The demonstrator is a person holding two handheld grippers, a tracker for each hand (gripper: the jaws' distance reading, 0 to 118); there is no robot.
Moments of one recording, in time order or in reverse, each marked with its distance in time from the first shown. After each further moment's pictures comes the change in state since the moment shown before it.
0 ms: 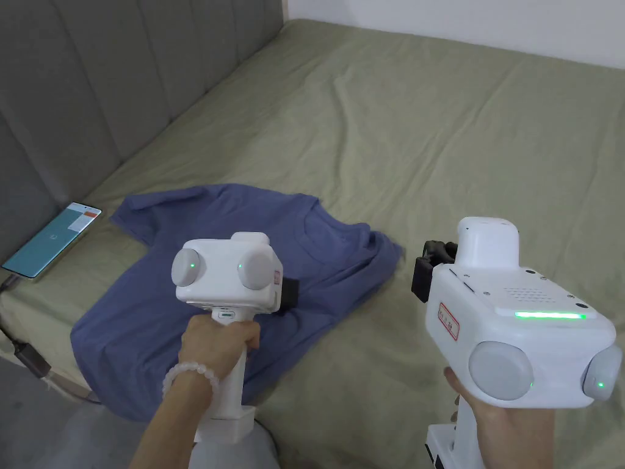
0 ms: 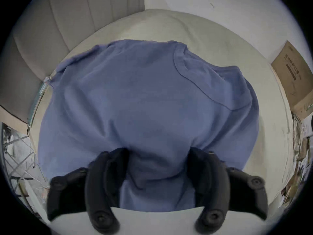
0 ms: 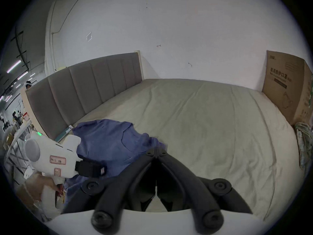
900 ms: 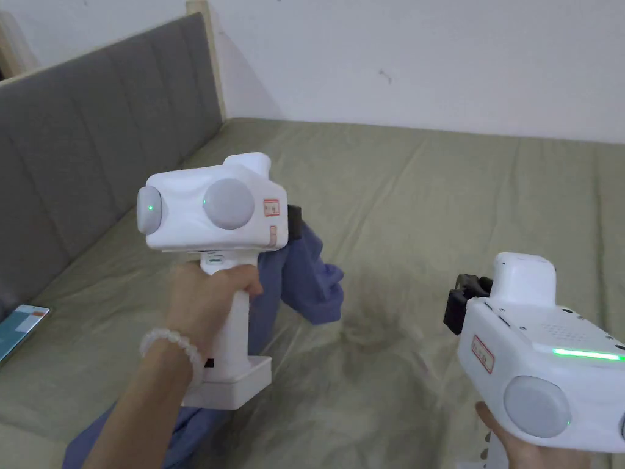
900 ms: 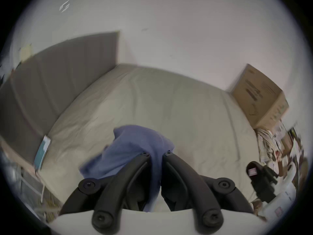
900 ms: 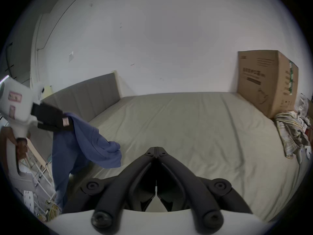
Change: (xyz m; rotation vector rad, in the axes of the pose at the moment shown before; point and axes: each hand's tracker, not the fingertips) left arm 0.128 0.073 0.221 0.417 -0.297 -0.158; right arm 0.096 0.022 0.094 0.159 -0.202 -0.134
